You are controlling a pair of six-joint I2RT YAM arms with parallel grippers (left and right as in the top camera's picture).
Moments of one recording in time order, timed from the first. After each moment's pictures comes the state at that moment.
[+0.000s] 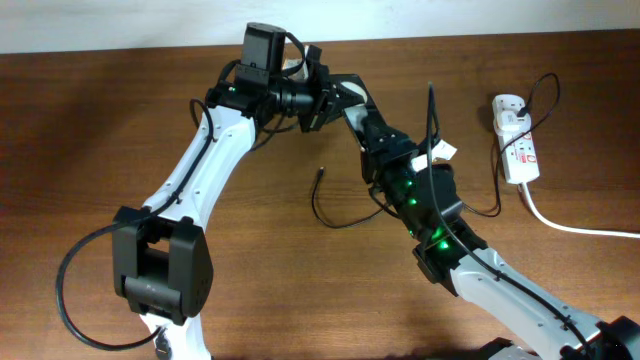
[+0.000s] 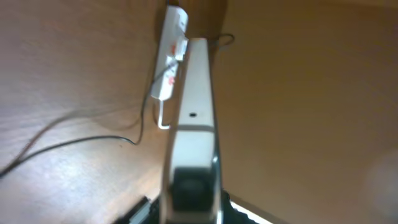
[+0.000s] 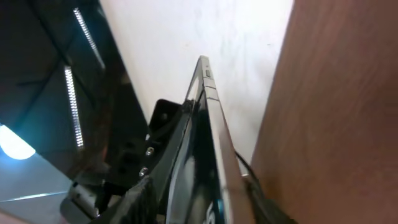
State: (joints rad) left arm -0.33 2.00 1.74 -0.46 0.94 -1.07; right arm 0.49 1.35 0.62 0.64 0.09 1.69
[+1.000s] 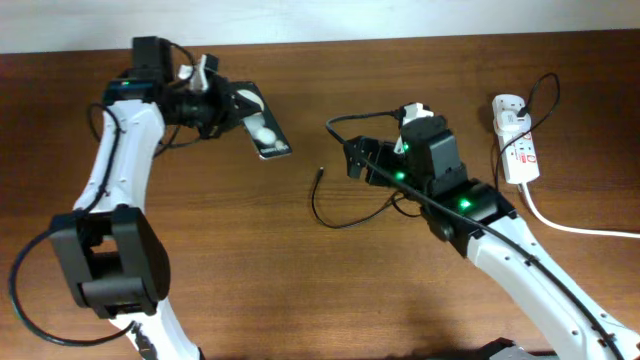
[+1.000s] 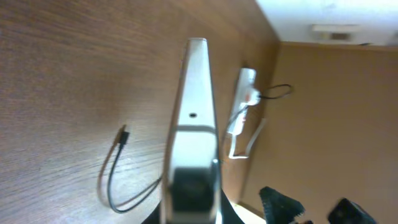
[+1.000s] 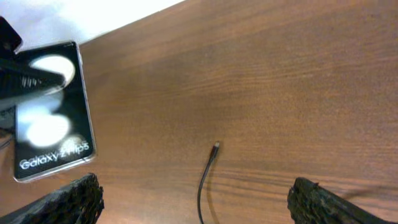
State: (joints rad) left arm 0.05 2.00 1.74 -0.86 0.94 -0.50; right arm 0.43 1.34 1.05 -0.36 -0.07 0.60
